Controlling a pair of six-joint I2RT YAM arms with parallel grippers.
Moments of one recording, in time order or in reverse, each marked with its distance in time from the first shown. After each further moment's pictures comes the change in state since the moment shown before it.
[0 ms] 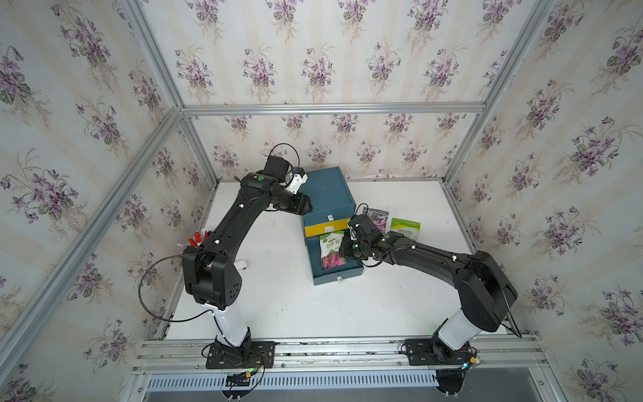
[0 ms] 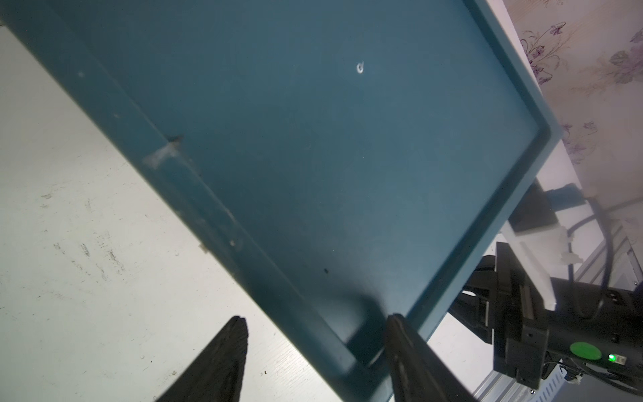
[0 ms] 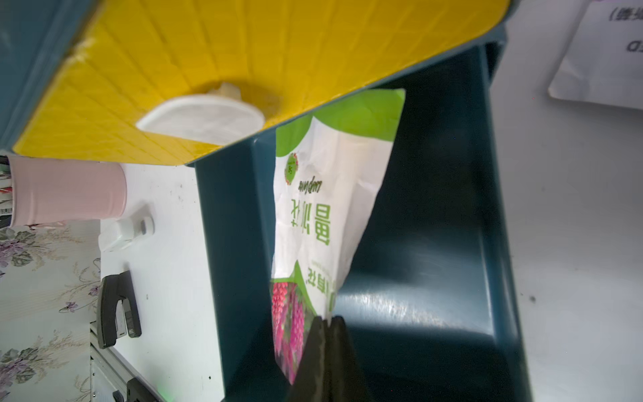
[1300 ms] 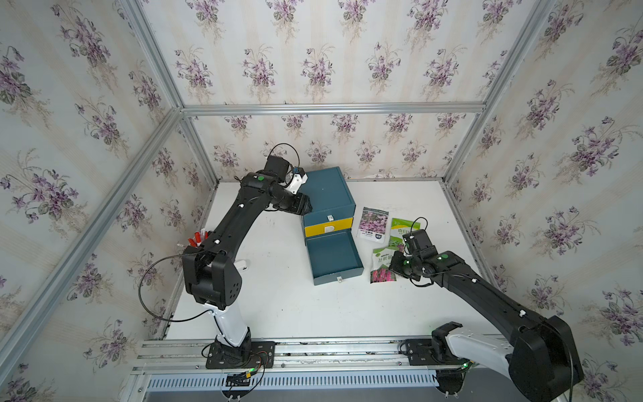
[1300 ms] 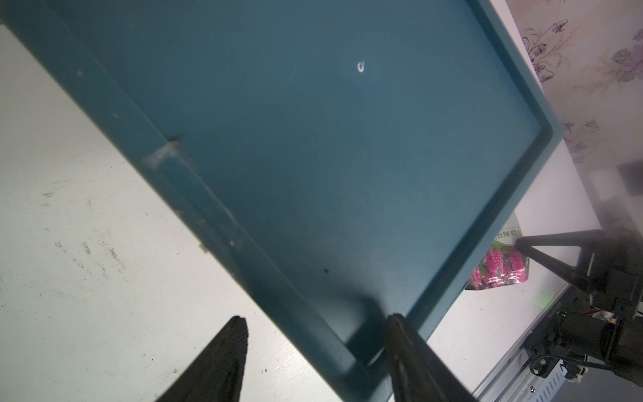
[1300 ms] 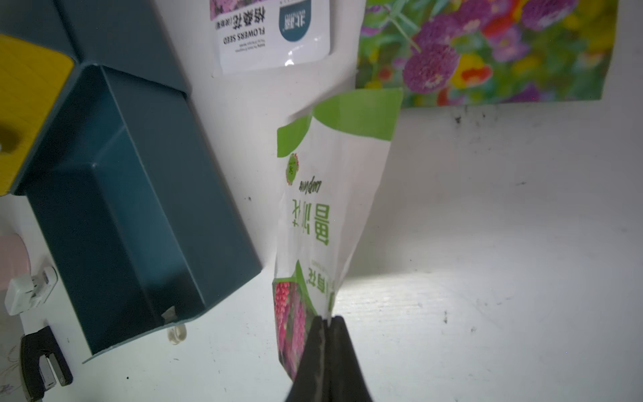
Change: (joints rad) left arm 0.000 0.001 0.002 -0.006 -0.002 0.002; right arm -0.330 -0.472 -0.370 -0.273 0.026 -0.070
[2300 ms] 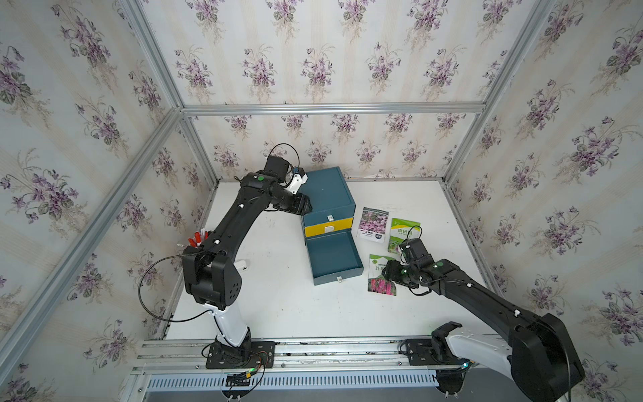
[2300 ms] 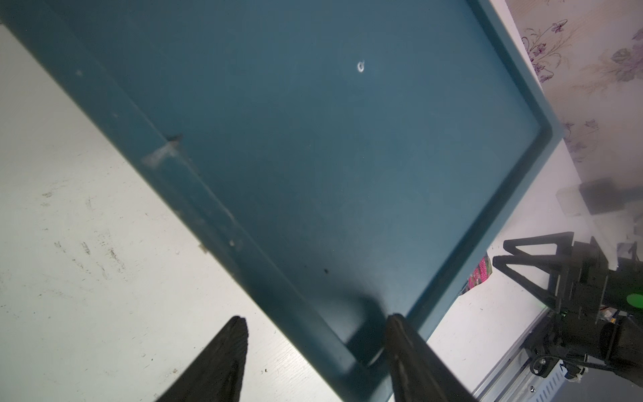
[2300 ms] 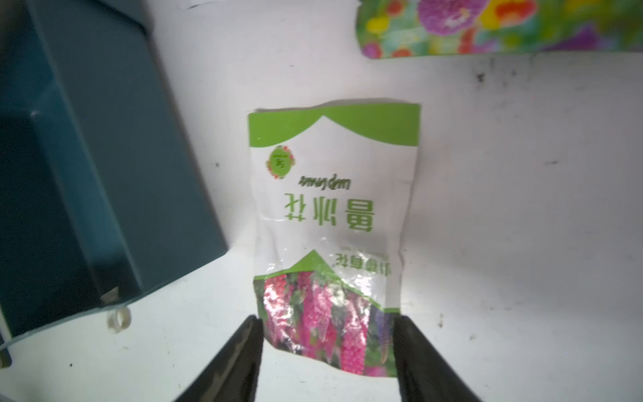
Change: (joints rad) left arm 0.000 -0.002 -0.002 0.002 0.000 0.000; right arm 0.071 -0.038 -0.096 0.074 0.010 -0.063
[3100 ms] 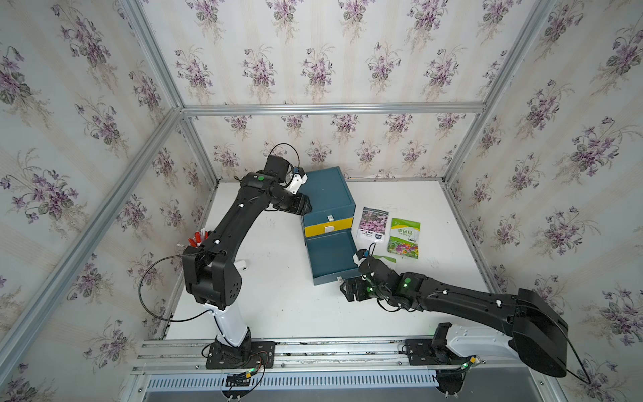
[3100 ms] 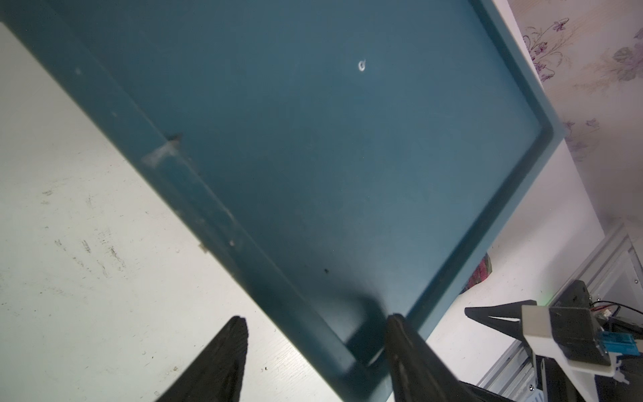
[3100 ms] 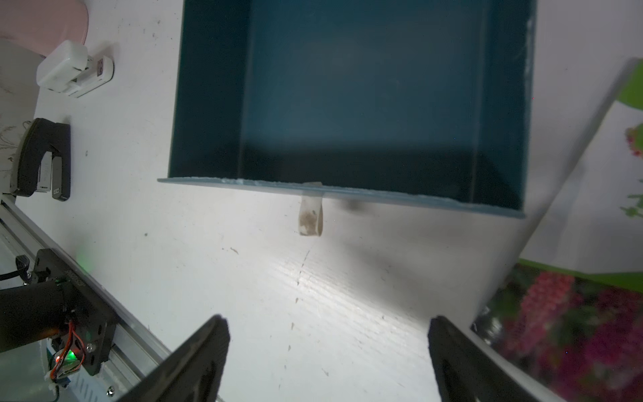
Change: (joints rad) left arm 0.000 0.003 0.008 -0.009 -0.001 0.000; right arm 0.534 0.153 0.052 0.250 0.142 0.076
